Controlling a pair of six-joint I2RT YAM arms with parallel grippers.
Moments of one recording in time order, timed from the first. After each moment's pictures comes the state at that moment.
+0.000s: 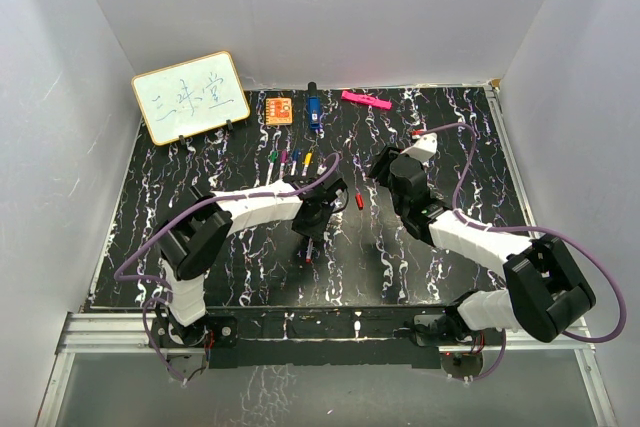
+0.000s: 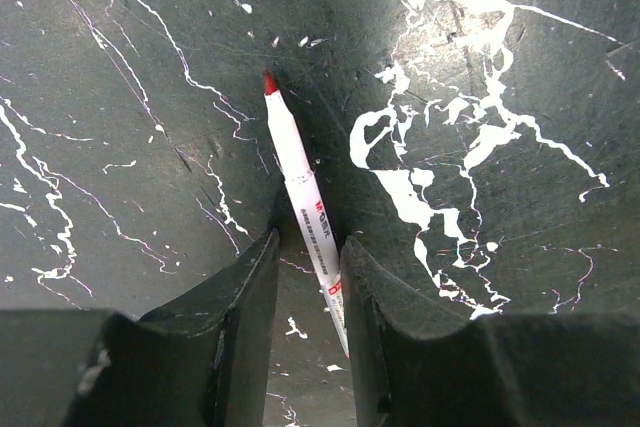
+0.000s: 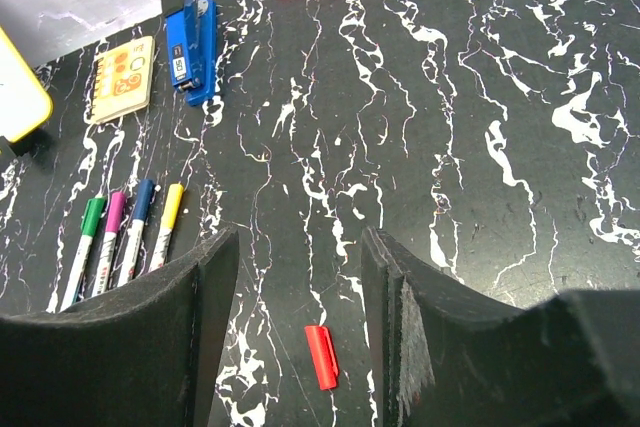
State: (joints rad) left arm -0.88 1.88 1.22 -0.67 -0.17 -0.41; right arm 0.54 1.31 0.64 0.39 0.51 0.53
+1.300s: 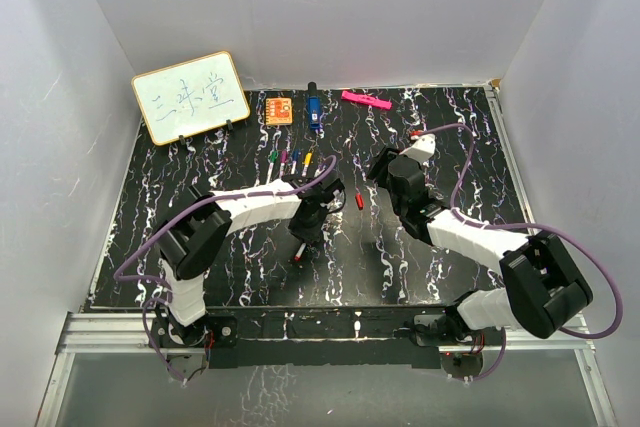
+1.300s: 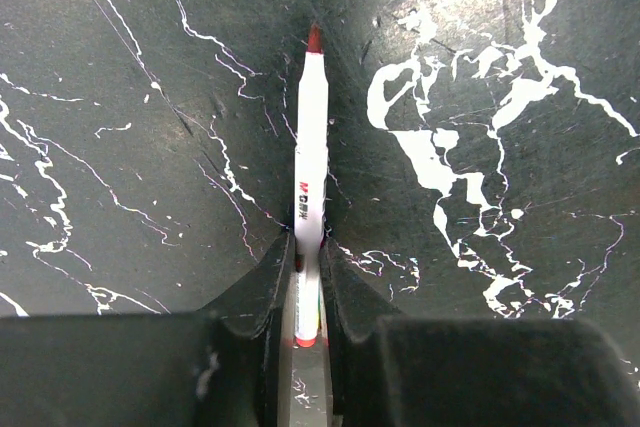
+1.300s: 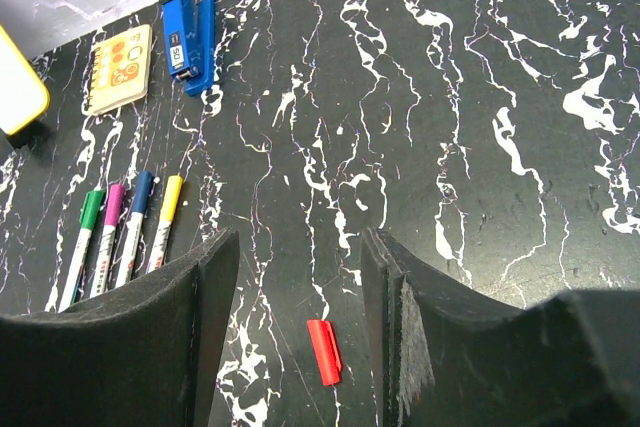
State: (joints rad) left arm -0.88 1.88 1.21 -0.73 -0.12 -0.41; right arm 0.54 1.33 0.64 0.39 0.50 0.55
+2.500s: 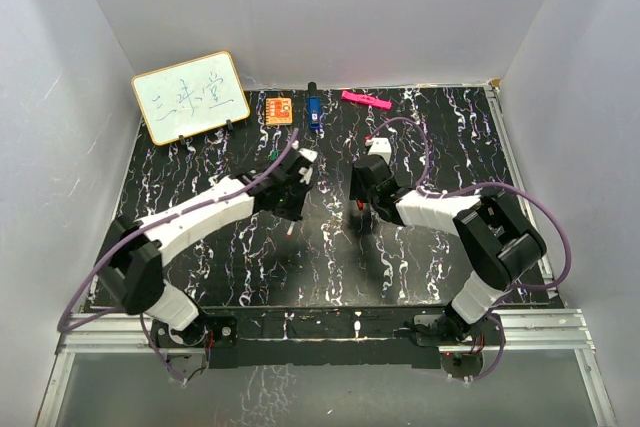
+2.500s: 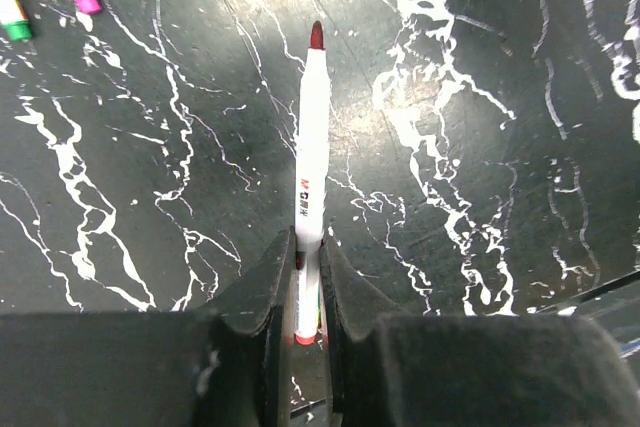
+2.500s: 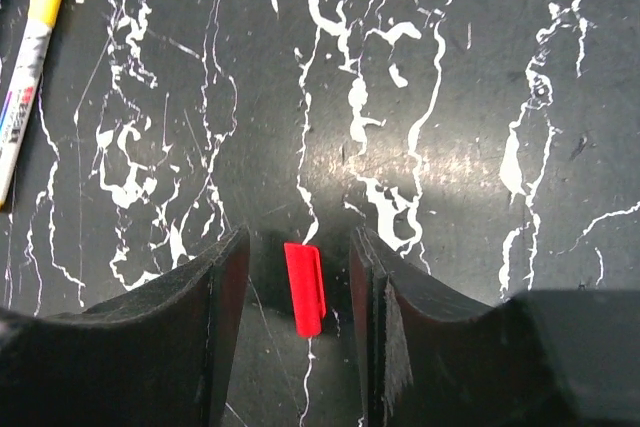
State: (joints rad) left arm -0.79 1.56 1.19 -0.75 -0.11 -0.35; right arm 0.59 1.64 0.82 0.14 0.35 0.44
